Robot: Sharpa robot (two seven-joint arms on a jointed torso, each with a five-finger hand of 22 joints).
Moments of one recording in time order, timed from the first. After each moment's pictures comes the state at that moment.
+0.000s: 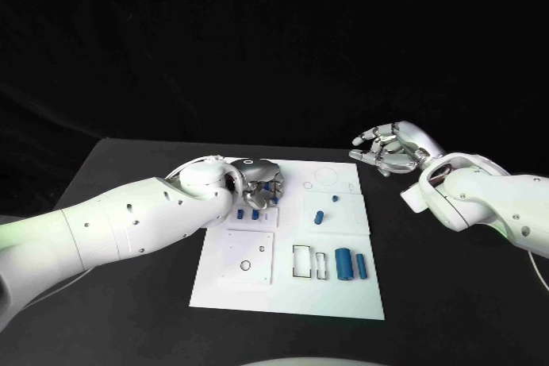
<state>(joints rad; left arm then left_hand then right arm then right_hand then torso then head) 1.20 -0.57 -0.01 1.31 -1.61 -0.06 -0.07 1.43 -0.24 0.60 0.13 0.17 0.86 0.13 0.47 0.24 0.97 0.07 0.52 0.13 1.39 -0.01 1.33 0.86 0.14 1.32 0.09 1.19 0.92 1.30 -0.95 -0.13 1.49 -0.80 -0.51 0.17 1.23 -0.16 0.28 0.21 0.22 0.82 0.16 0.28 0.38 1.13 0.07 0.94 0.89 1.45 0.00 1.31 1.06 0.14 1.17 0.10 0.93 1.01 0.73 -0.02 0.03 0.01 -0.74</state>
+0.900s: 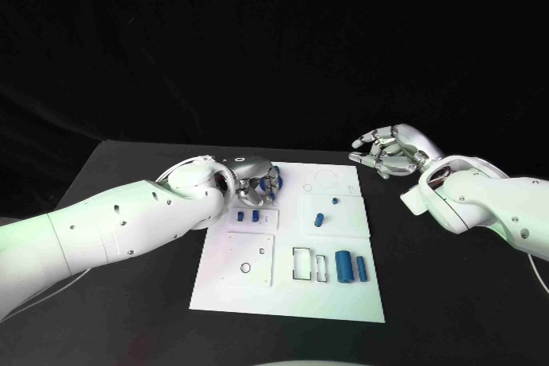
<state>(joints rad) 1.19 -0.62 0.01 1.34 -1.56 -0.13 -0.05 1.43 -0.23 0.64 0.10 0.17 0.90 0.14 0.44 0.23 1.05 0.07 0.43 0.10 1.41 -0.01 1.33 0.86 0.14 1.33 0.09 1.21 0.95 1.30 -0.94 -0.13 1.49 -0.80 -0.51 0.17 1.23 -0.16 0.28 0.21 0.22 0.82 0.16 0.28 0.38 1.14 0.07 0.95 0.90 1.45 0.00 1.31 1.06 0.14 1.17 0.10 0.93 1.01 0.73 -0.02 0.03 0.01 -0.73</state>
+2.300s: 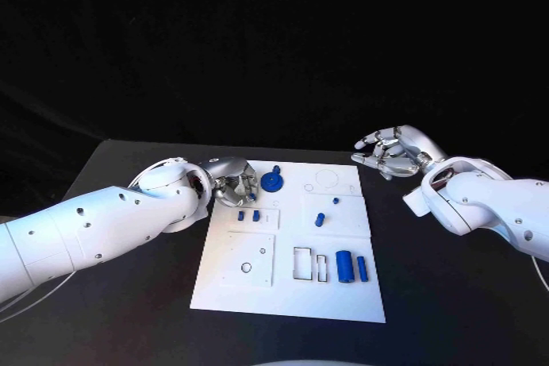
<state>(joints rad) 1.17 -0.74 0.04 1.39 -1.46 -0.13 -0.07 1.42 -0.24 0.64 0.10 0.16 0.92 0.14 0.43 0.23 1.07 0.07 0.42 0.09 1.41 -0.01 1.33 0.86 0.14 1.33 0.09 1.21 0.95 1.29 -0.95 -0.13 1.49 -0.80 -0.51 0.17 1.23 -0.16 0.28 0.21 0.22 0.82 0.16 0.28 0.38 1.14 0.07 0.95 0.90 1.45 0.00 1.31 1.06 0.14 1.17 0.10 0.93 1.01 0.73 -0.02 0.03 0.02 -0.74</state>
